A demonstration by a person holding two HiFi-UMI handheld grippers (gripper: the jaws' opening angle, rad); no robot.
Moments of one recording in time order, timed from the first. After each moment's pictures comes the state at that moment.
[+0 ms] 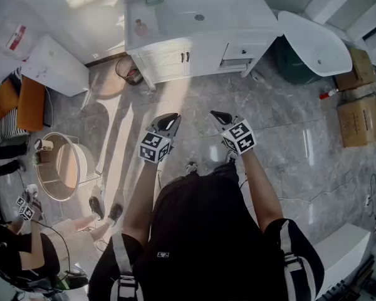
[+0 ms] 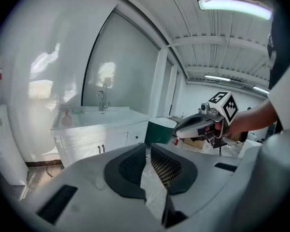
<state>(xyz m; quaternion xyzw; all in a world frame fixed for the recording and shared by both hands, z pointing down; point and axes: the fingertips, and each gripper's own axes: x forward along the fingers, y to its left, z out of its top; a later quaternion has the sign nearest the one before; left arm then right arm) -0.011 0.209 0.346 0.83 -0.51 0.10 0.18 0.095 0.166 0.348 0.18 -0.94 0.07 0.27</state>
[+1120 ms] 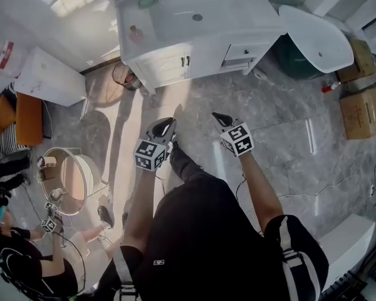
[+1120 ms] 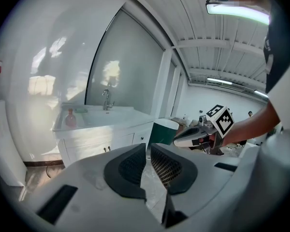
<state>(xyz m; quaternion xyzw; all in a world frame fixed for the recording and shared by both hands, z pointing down) -0.073 0.165 0.352 0.83 -0.51 0.09 0.19 0.058 0.107 0.395 0.24 -0.92 0.11 0.28</state>
